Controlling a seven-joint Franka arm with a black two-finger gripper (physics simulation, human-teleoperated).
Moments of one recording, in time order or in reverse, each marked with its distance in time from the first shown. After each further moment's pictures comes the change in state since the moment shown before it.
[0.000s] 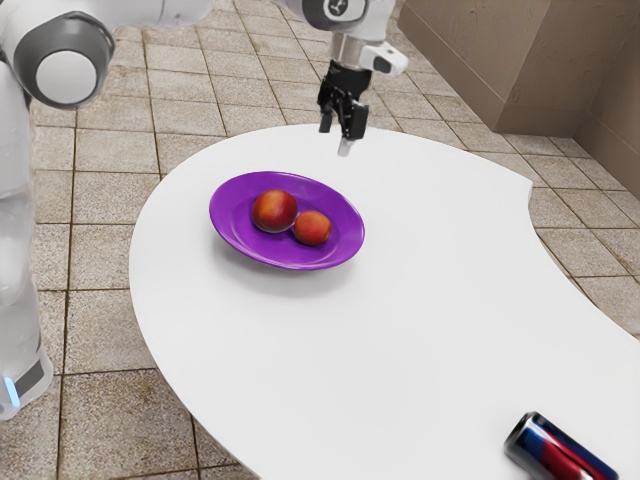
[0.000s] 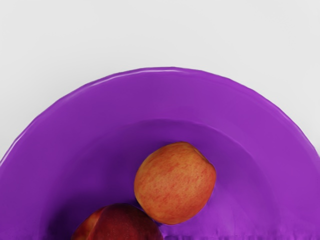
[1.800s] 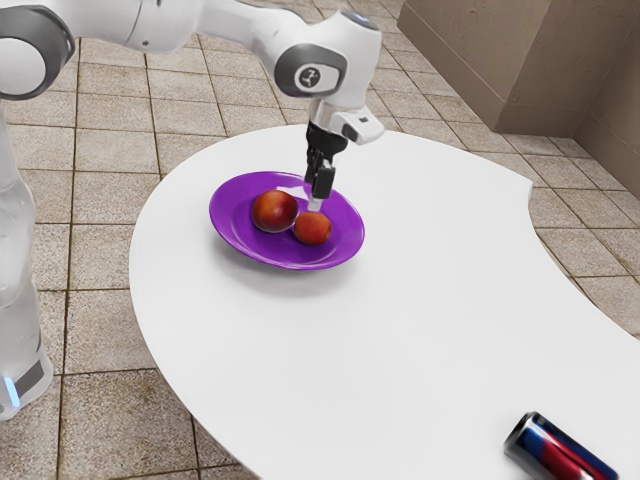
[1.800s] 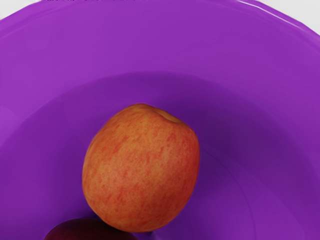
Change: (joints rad) arm -0.010 -0.154 -0.101 -0.407 0.099 0.259 0.168
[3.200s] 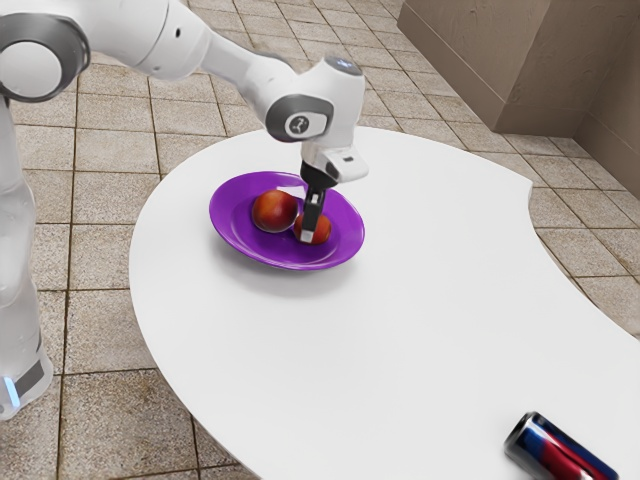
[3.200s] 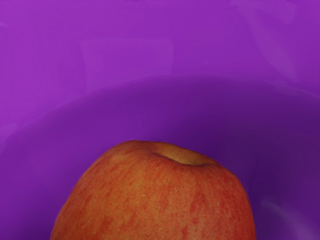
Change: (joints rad) arm -0.011 0.045 0.030 -0.166 -0.021 0.265 0.246
